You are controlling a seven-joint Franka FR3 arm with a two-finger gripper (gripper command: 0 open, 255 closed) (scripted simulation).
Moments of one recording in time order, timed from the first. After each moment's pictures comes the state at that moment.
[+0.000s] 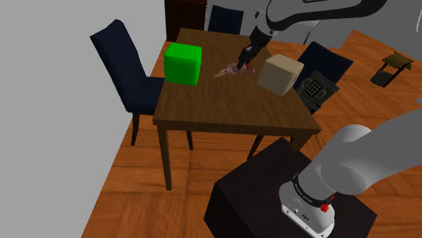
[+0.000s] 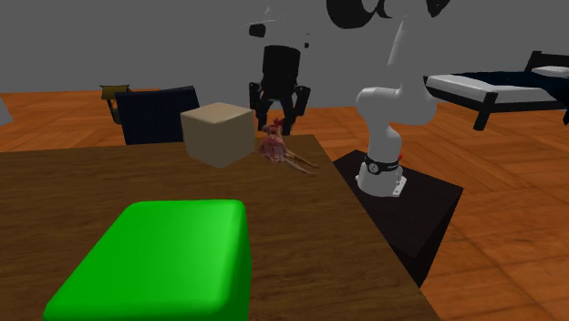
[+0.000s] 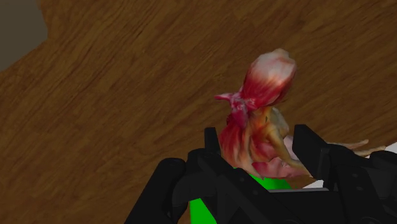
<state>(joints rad) 0.18 -0.38 -0.29 -2.29 0.04 2.19 -0.38</state>
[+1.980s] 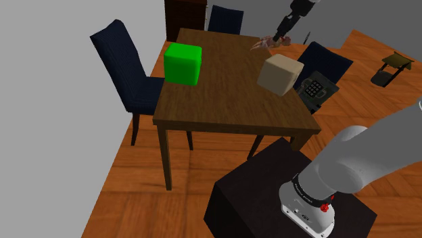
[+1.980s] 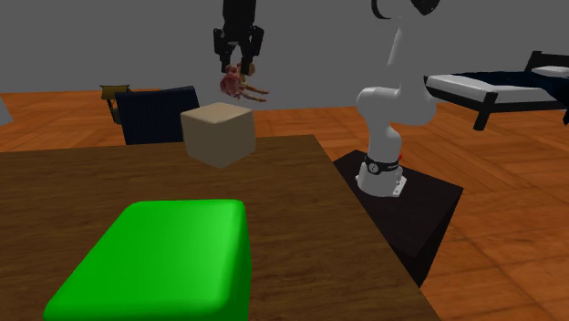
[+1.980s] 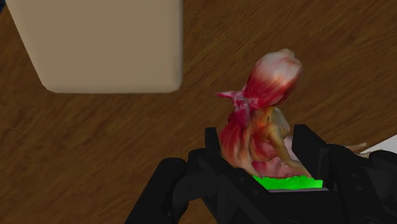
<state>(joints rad) 0.11 -0.29 -0.53 -1.90 0.07 1.85 -0.68</state>
